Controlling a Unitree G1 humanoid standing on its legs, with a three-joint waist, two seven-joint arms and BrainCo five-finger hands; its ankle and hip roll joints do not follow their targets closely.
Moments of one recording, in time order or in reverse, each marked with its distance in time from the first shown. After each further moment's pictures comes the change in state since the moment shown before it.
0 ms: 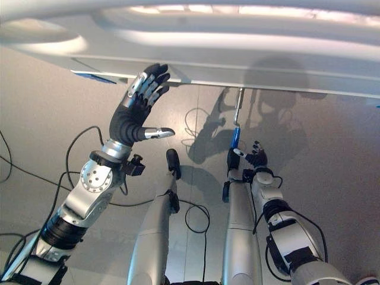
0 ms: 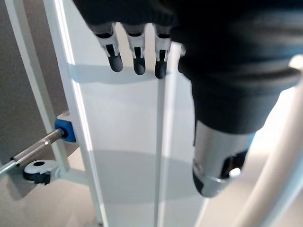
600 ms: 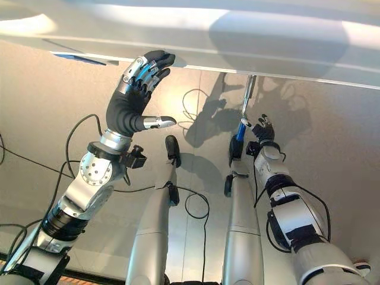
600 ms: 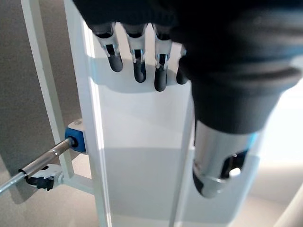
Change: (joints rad) left arm -0.047 0.000 -0.009 -0.002 -0.031 -0.013 0.019; right arm -0.217 -0.041 0.043 0.054 0.194 0.002 0.072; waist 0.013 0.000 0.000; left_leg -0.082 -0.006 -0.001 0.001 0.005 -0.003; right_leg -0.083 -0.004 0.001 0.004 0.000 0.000
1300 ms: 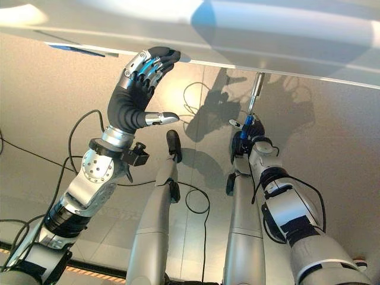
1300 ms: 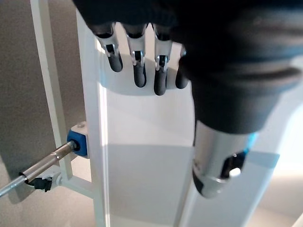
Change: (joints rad) left arm -0.029 -0.010 -0.018 -0.005 0.001 0.000 0.010; right arm -0.053 0.049 0.065 0.094 -0.053 0.044 0.052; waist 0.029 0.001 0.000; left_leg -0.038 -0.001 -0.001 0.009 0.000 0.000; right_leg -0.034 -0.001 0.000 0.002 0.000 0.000
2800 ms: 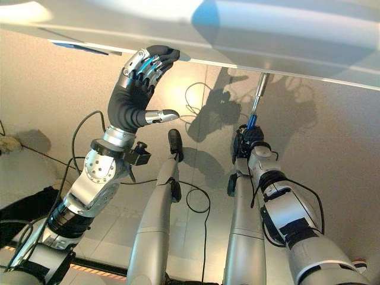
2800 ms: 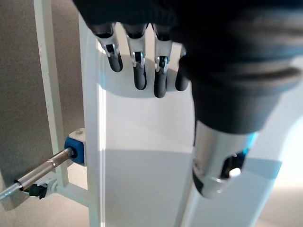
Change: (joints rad) left arm 0.003 -0.026 0.002 -0.002 0.002 0.000 0.020; right arm 0.001 -0.008 -0.023 0.013 0.014 0.012 -0.026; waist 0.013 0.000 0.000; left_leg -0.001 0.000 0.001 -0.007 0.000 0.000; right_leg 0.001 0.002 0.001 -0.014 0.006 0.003
